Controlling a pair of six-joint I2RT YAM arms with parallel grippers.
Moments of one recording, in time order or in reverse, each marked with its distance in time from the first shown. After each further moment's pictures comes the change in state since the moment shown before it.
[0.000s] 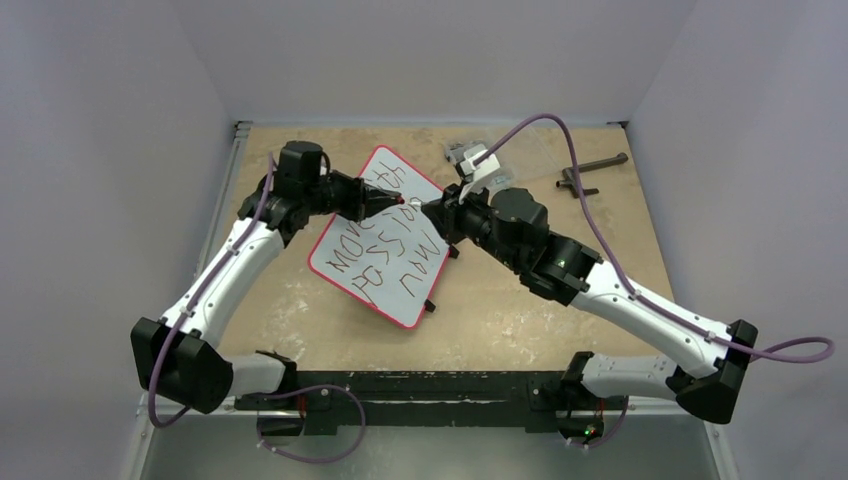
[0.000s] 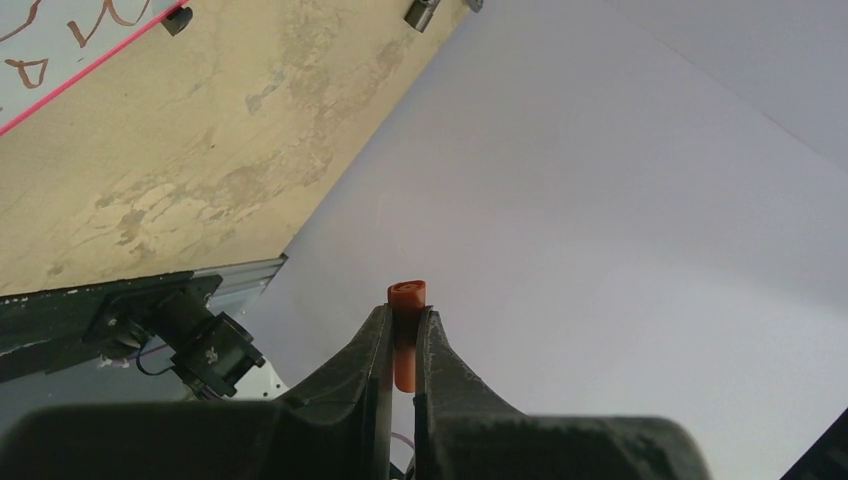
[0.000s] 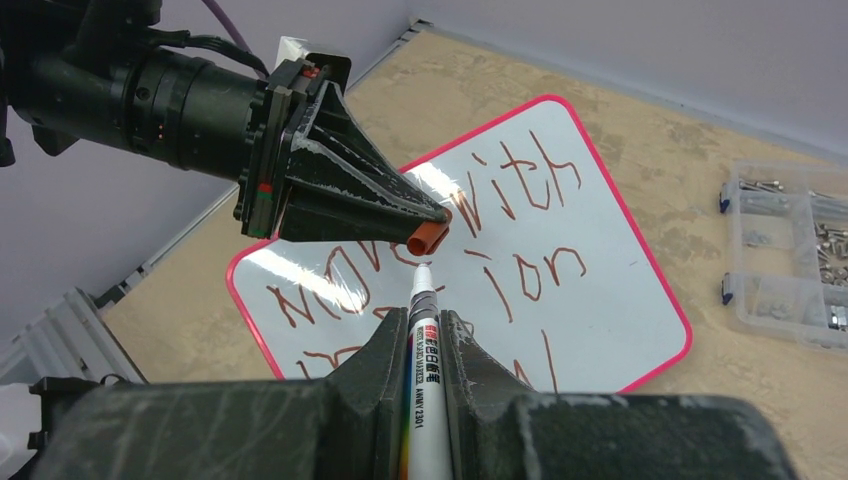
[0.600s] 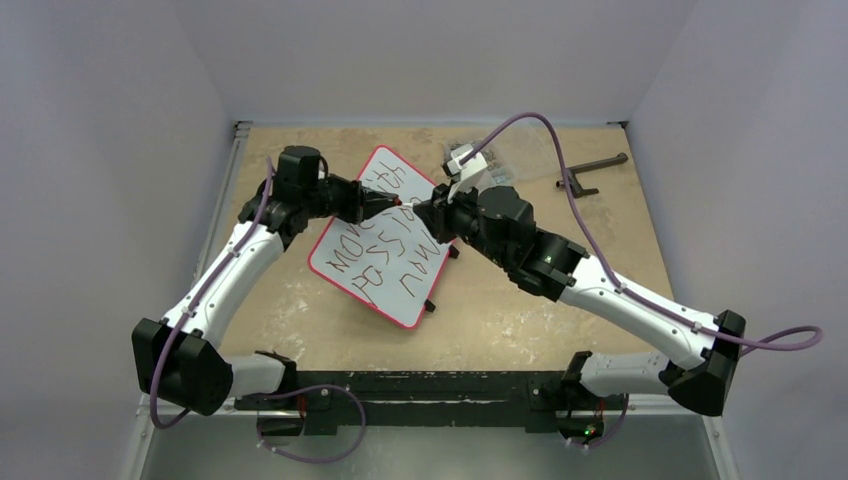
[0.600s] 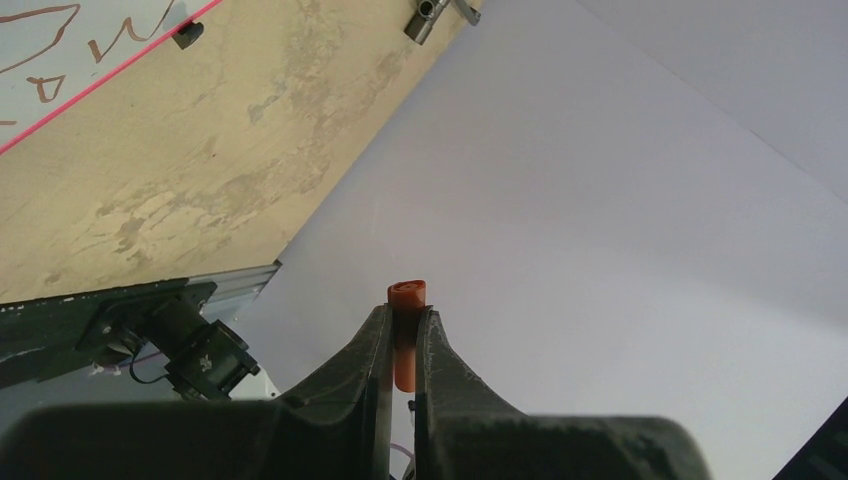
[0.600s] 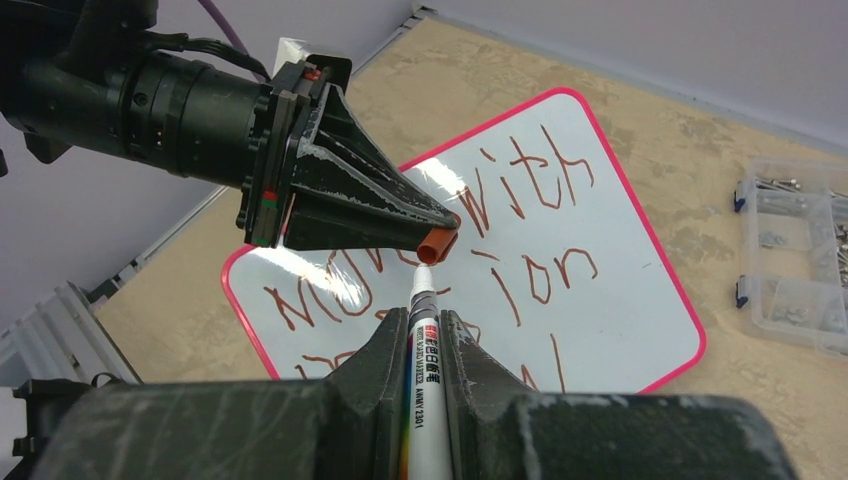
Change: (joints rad) left arm 0.019 -0.021 -0.059 0.041 -0.003 -0.022; right arm 0.016 0.059 0.014 0.023 0.001 -0.003
